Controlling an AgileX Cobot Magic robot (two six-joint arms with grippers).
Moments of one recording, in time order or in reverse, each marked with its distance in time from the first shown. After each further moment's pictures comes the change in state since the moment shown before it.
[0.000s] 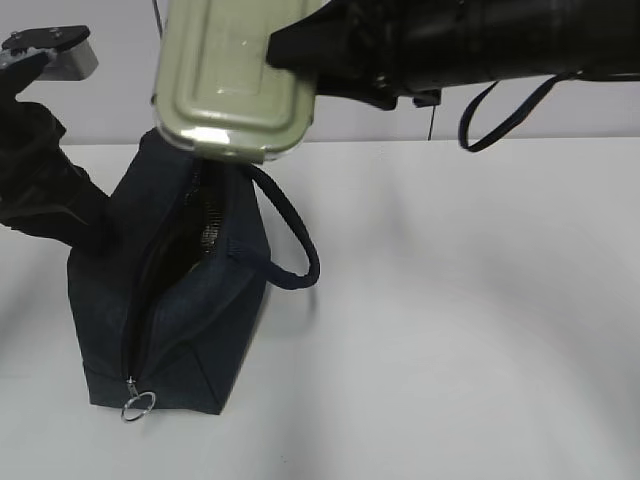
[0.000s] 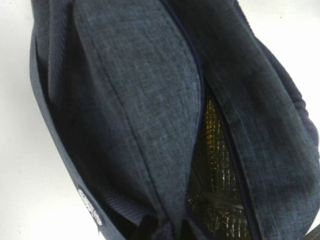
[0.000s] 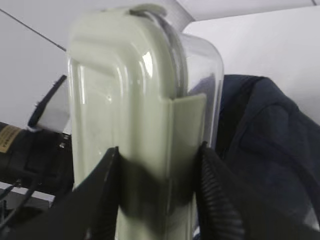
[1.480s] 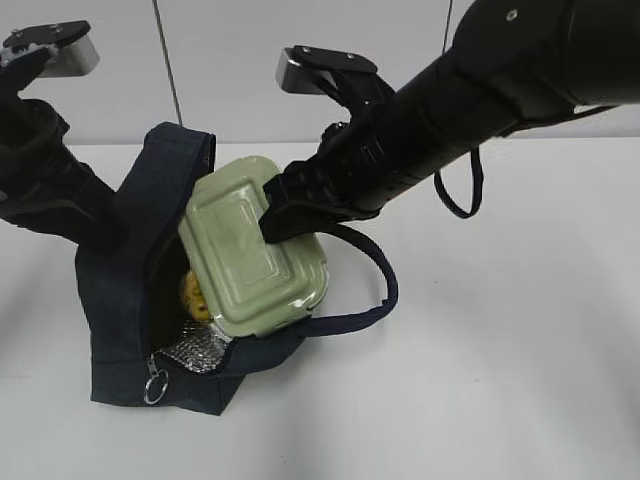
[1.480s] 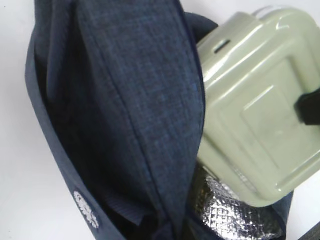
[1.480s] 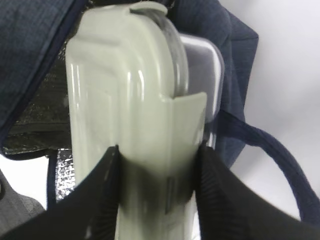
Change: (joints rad) left arm 0.000 0.000 0.000 -0.027 -0.008 0.000; right arm 0.171 0.148 -0.096 -0.848 -0.076 0.446
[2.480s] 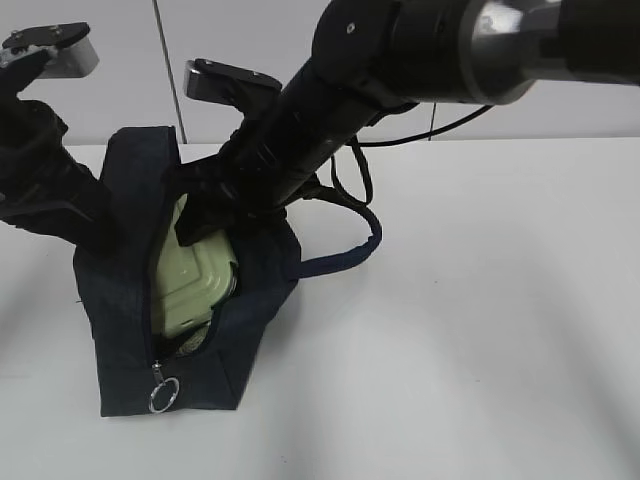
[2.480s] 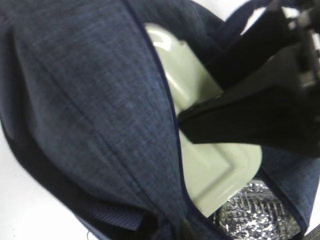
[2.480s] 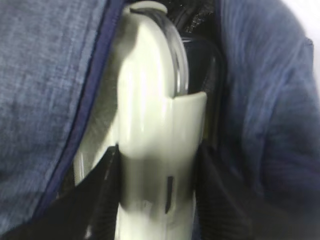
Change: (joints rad) left arm 0.000 0.000 0.000 0.007 0.002 0.000; right arm 0.097 0.293 -0.381 -0.076 0.126 0.279
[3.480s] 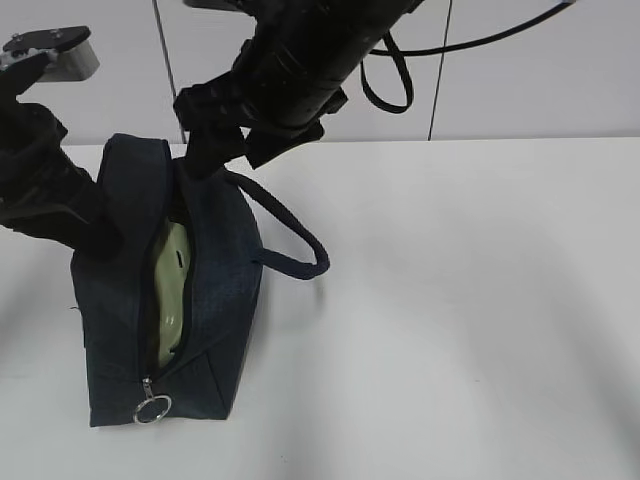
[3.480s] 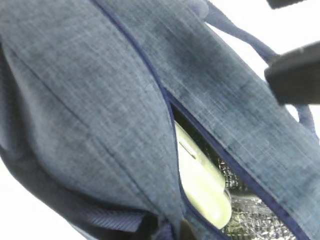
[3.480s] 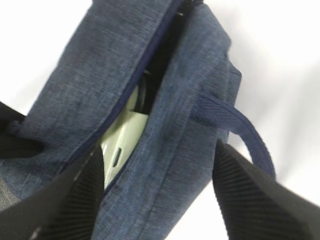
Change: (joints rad) left arm 0.000 0.000 0.000 0.001 0.016 0.000; right arm -0.018 -0.103 -0.126 -0.222 0.159 0.045
